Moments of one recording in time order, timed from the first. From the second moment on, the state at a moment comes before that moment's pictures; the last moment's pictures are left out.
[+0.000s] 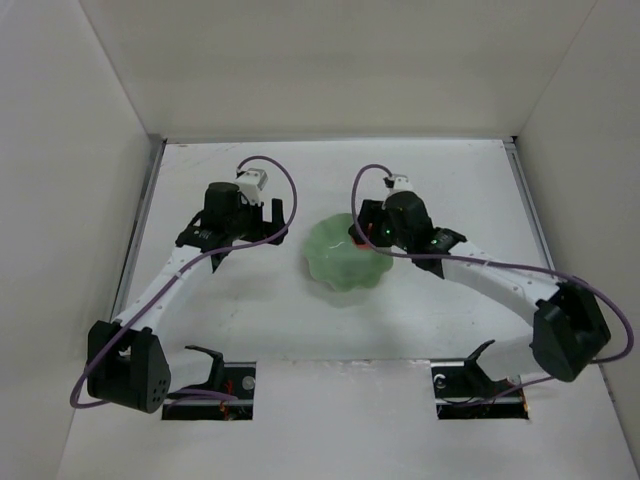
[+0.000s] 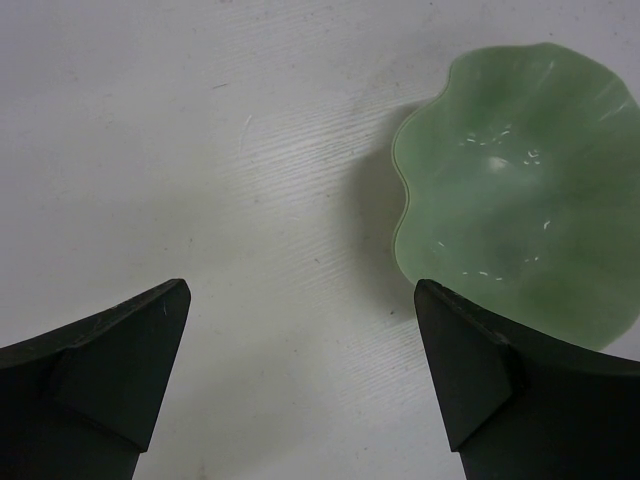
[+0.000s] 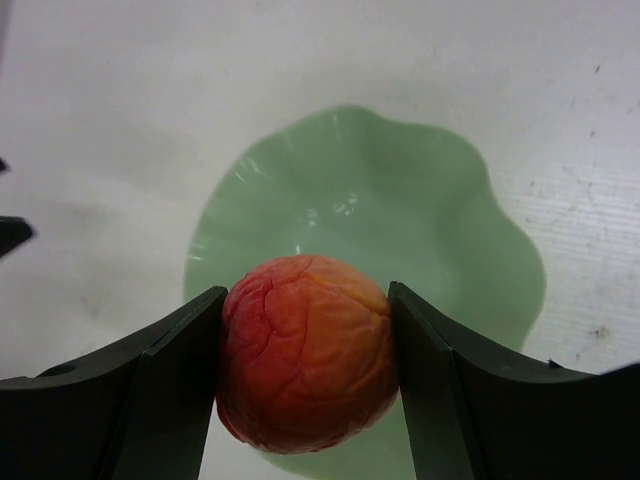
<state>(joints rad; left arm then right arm) -0.27 1.22 0.88 -0.28 0.22 -0.13 0.65 1.35 0.94 -0.10 0.12 0.58</state>
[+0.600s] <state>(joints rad) -0.25 1.20 0.87 -0.27 0.21 -0.13 0.36 0.96 0.74 -0.10 0.04 0.63</state>
